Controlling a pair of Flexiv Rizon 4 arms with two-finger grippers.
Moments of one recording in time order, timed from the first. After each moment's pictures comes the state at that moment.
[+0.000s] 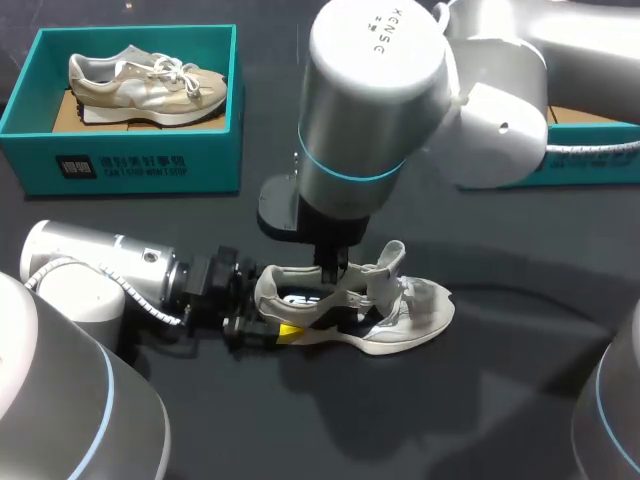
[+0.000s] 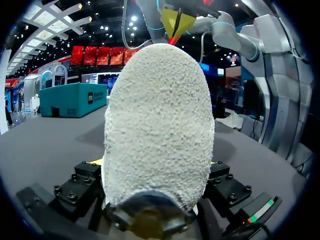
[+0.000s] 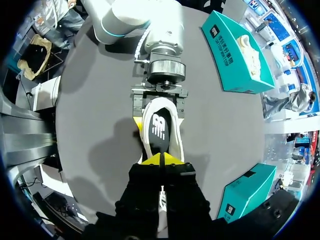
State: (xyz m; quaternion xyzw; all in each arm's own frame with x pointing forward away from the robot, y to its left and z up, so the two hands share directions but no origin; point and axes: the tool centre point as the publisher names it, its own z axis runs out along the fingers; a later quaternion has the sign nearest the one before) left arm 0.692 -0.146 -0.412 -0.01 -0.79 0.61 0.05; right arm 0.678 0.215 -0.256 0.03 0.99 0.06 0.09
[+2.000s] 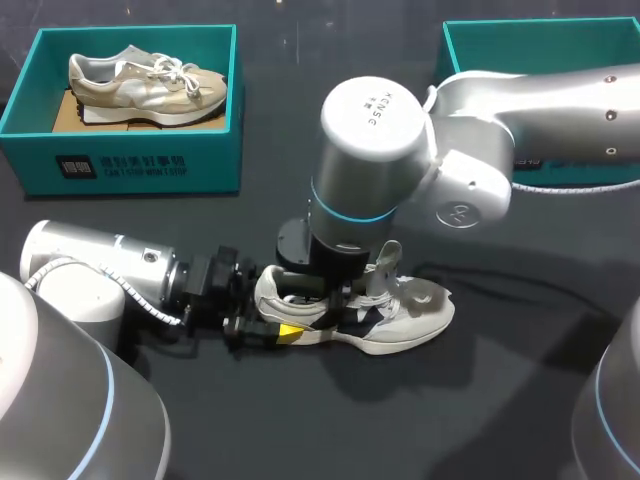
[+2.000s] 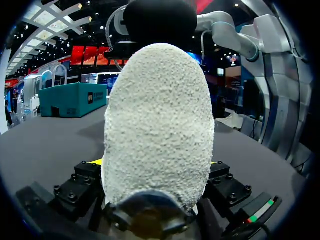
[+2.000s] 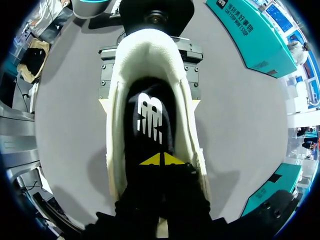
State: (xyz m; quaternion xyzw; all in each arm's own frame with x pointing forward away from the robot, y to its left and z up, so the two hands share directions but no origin) left arm 0.692 -0.146 -0.412 -0.01 -0.79 0.61 0.05; right arm 0.706 0.200 -0.379 0.06 1.00 0.05 0.05
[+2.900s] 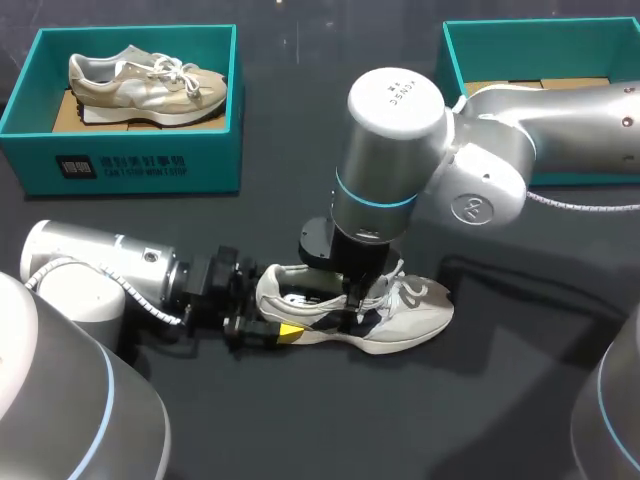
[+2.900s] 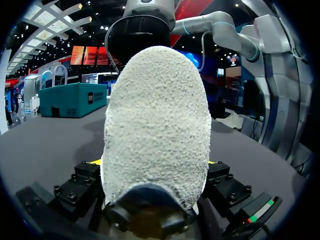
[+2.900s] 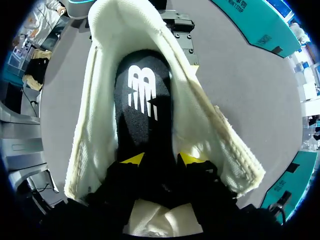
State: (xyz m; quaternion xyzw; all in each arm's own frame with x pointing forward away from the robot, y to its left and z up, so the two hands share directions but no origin) left arm 0.692 -0.146 -0.412 -0.01 -0.79 0.61 0.05; right arm 0.705 0.174 -0.402 0.09 0.99 0.05 -0.01
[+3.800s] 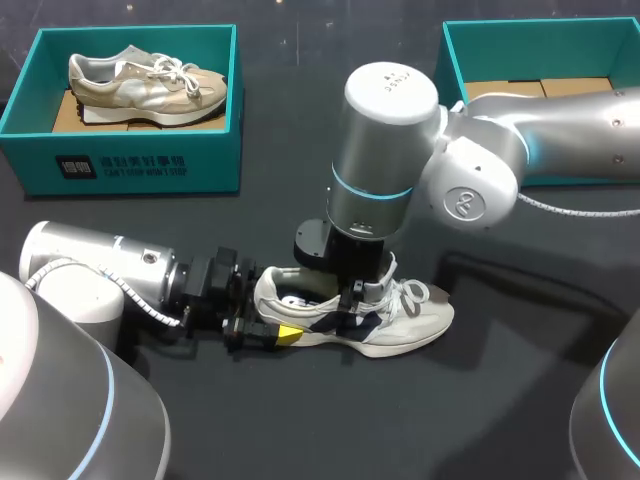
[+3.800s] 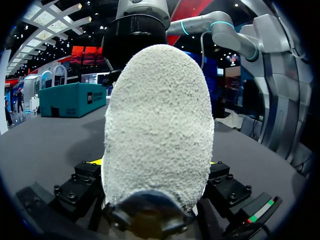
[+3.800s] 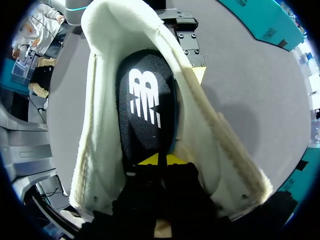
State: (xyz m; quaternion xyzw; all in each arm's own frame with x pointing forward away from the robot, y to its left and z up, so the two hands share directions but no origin) left arm 0.690 -0.145 -0.412 -0.01 -0.79 0.61 0.06; right arm 0.693 0.185 -0.404 0.11 0.99 0.06 -0.05
